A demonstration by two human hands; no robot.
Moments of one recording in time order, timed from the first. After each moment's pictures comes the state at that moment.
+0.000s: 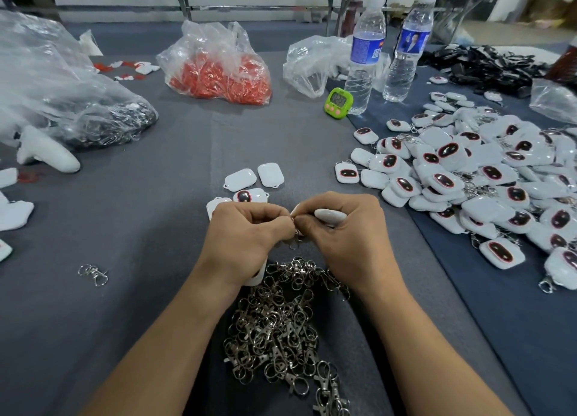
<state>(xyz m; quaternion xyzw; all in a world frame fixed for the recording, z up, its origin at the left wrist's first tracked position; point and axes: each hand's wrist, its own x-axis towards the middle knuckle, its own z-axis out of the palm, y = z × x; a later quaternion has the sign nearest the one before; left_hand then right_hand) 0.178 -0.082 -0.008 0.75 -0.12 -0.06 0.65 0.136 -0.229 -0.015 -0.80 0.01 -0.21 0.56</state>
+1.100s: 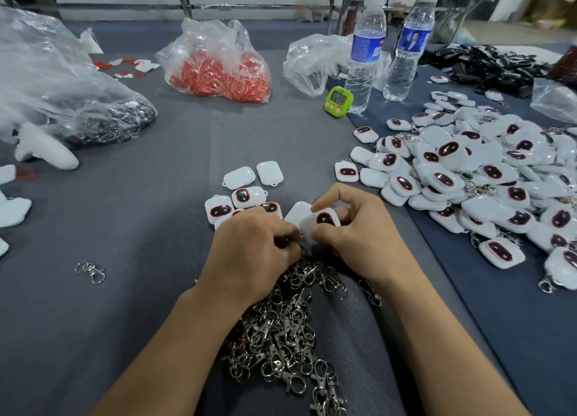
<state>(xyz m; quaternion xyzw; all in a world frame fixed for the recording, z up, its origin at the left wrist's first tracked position) 0.171 -0.079 -0.018 0.90 -0.28 0.11 0.31 0.138 -0.254 -0.020 -0.82 0.08 -0.09 0.57</state>
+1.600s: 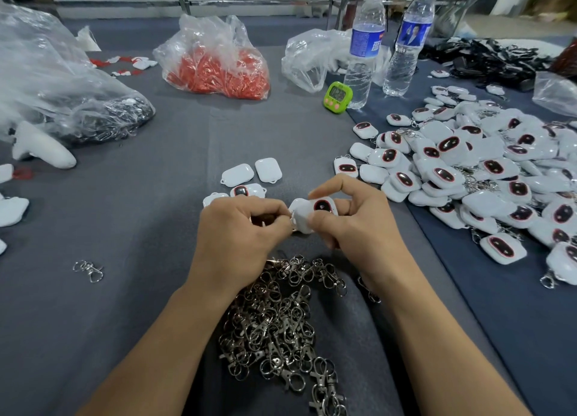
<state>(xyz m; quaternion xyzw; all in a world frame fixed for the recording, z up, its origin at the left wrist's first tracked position) 0.175 -0.079 -0.014 0.82 -0.21 0.13 0.52 0.137 -0.243 -0.014 -0.74 0.06 -0.12 0.66</state>
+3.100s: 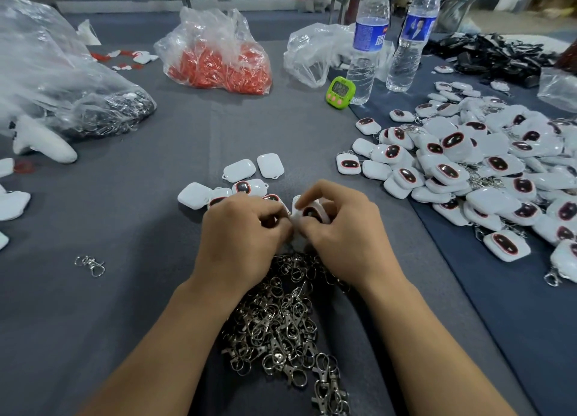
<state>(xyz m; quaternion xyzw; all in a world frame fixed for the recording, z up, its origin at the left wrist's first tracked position) 0.179 -0.077 -0.020 0.88 -0.23 0.17 0.37 0.135 -0.228 -0.020 -0.86 0.07 -0.17 0.47</state>
